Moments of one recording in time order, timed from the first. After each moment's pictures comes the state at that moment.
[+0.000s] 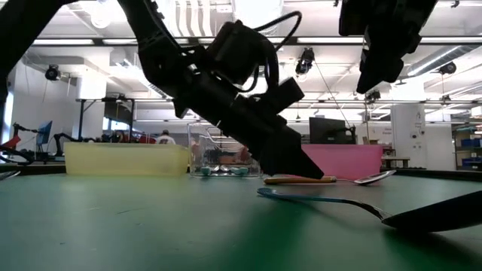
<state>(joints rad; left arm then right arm) -0.08 2.17 1.15 0.50 -0.24 0.16 0.17 1.21 0.91 -0.69 0.06 0.51</state>
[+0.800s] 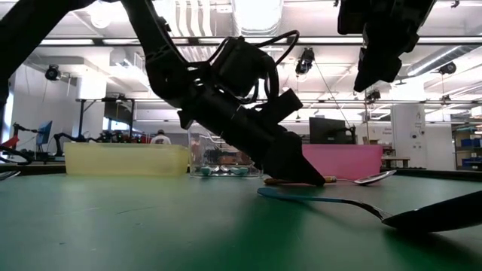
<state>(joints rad) -0.03 2.22 1.16 0.53 -0.14 0.08 0.17 1.21 0.91 -0.67 0.06 0.51</state>
